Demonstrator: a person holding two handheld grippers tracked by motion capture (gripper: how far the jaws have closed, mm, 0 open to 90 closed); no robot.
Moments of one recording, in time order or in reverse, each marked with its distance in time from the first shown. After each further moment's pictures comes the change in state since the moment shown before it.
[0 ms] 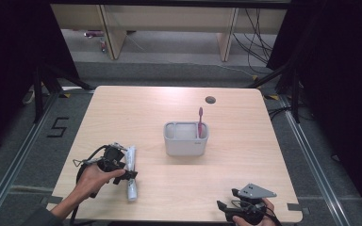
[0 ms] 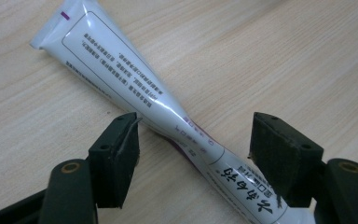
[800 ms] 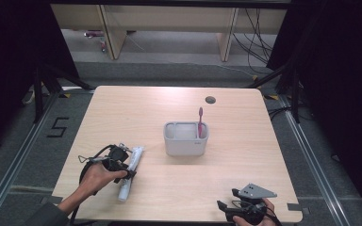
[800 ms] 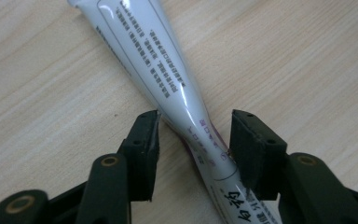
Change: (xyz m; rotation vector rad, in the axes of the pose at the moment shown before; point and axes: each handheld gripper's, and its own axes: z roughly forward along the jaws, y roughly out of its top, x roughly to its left) left arm -0.002 0.005 0.014 0.075 0.060 0.082; right arm -0.003 0.000 0.000 -0.023 -0.005 -0.045
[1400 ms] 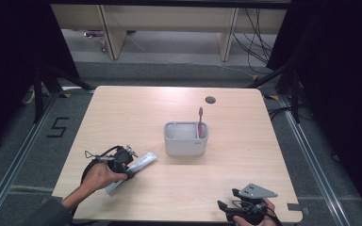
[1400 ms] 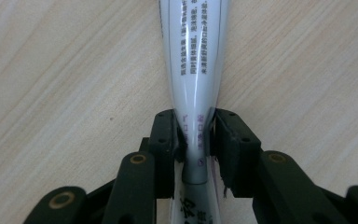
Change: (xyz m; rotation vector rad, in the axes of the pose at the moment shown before) left arm -0.009 0.008 0.007 0.100 0.051 0.166; right arm -0.001 0.000 0.000 -0.005 -0.001 -0.008
